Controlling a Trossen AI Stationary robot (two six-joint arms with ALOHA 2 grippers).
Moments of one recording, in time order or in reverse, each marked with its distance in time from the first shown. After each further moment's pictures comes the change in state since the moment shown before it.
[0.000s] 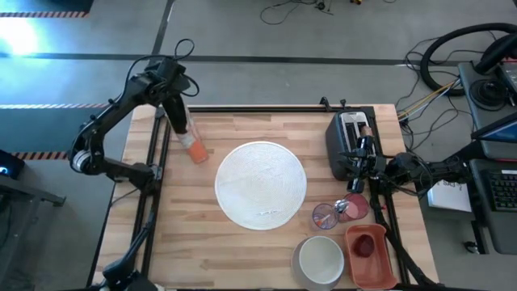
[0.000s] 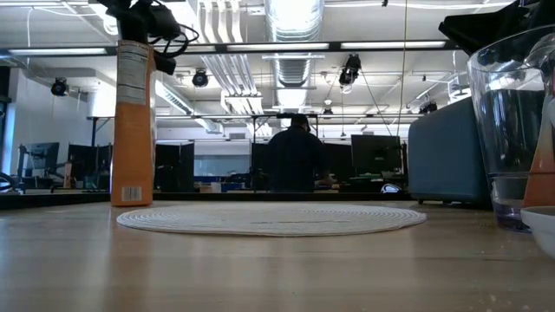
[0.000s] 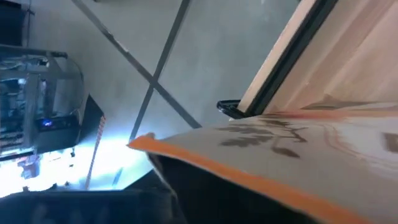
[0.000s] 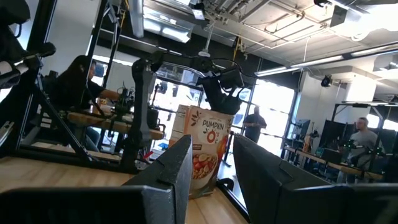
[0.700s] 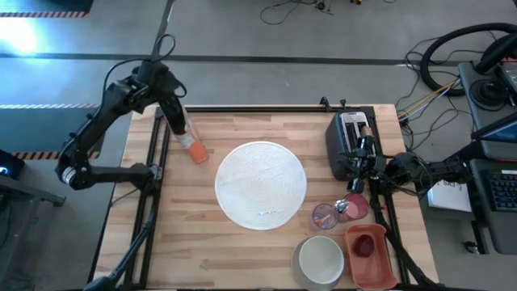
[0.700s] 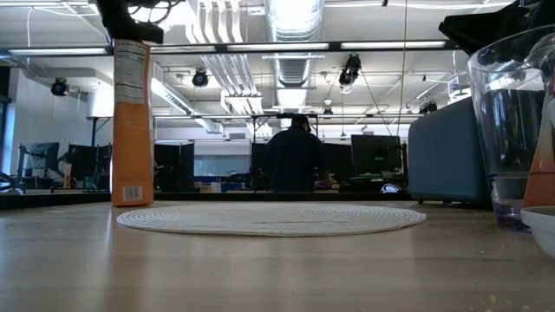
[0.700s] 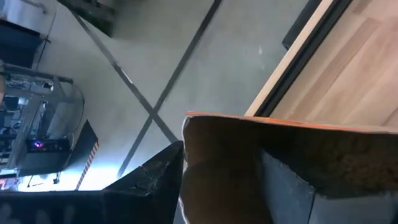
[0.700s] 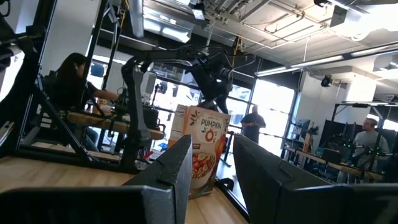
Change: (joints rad) left arm -0.023 -0.181 0.002 -0.003 0.084 -0.037; right arm 0.000 0.000 0.000 0.000 0.000 0.000
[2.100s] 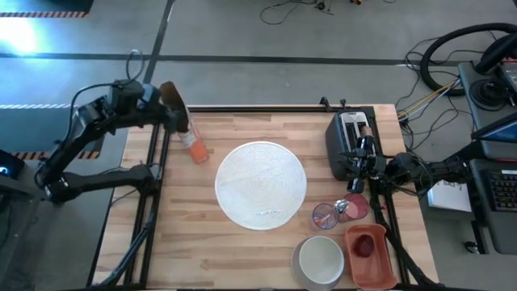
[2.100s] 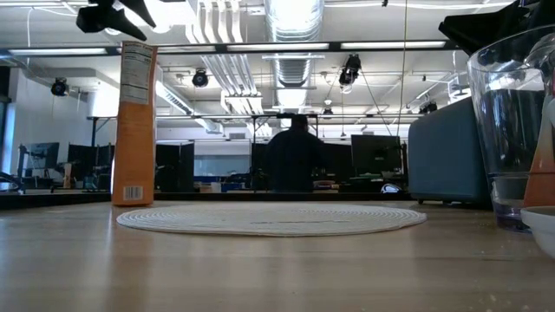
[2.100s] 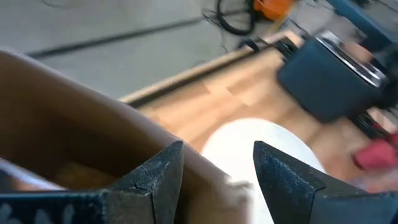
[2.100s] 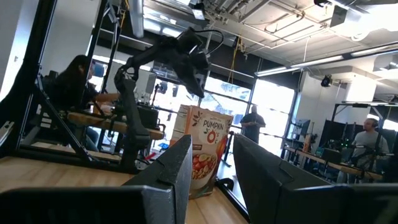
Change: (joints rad) left arm -0.308 -0.276 -0.021 -0.028 0.420 -0.958; right arm 0.000 0.000 0.000 0.000 0.000 0.000
